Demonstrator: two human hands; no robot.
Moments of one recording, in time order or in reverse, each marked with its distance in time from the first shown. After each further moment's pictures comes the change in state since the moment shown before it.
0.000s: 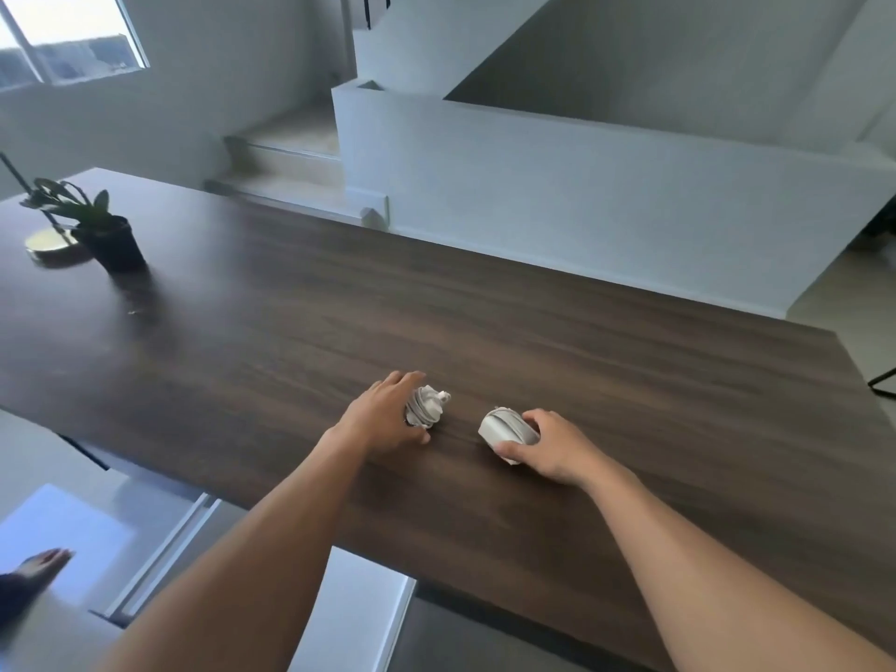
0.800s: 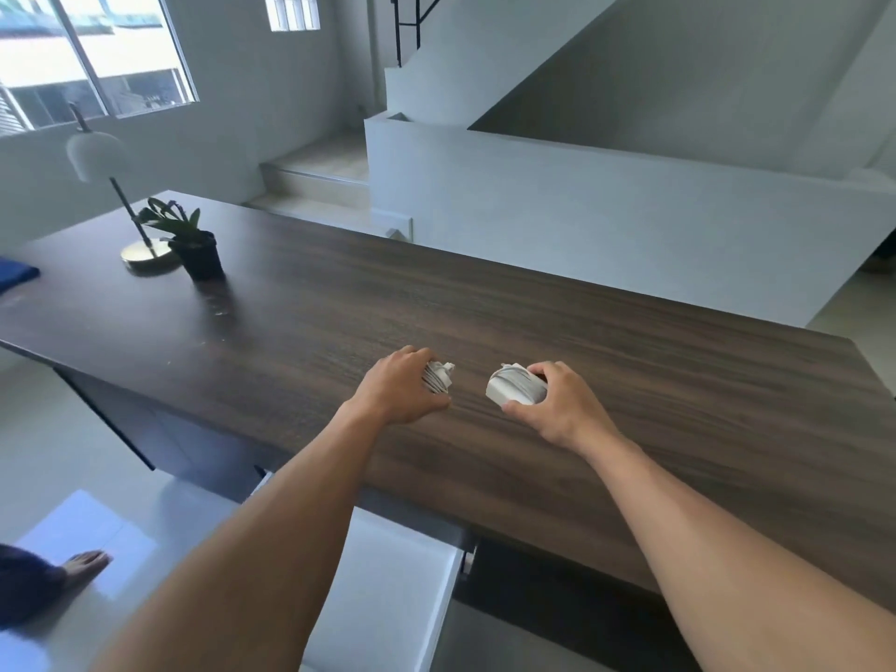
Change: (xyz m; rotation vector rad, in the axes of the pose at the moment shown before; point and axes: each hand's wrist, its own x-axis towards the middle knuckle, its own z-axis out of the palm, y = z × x) left_hand -0.072 -0.025 -0.073 0.038 0.210 0.037; right_hand -0.065 -0.103 0.014 0.064 0.340 -0.228
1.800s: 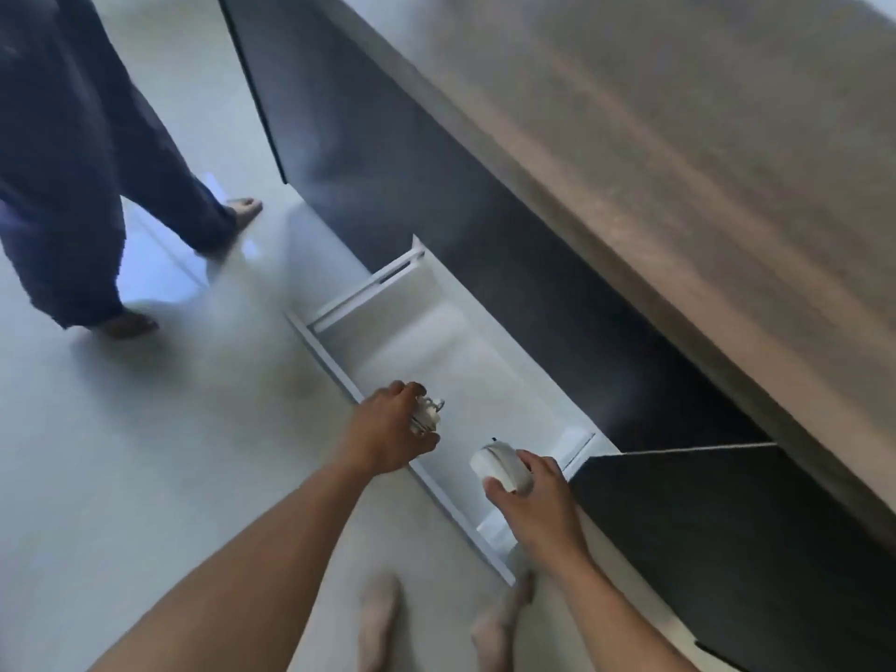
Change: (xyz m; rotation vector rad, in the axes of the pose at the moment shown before) left_hand -0.237 -0.302 0.224 -0.276 -0.203 -0.619; right_hand -0.141 0.012 0.397 0.030 -0.562 0.247
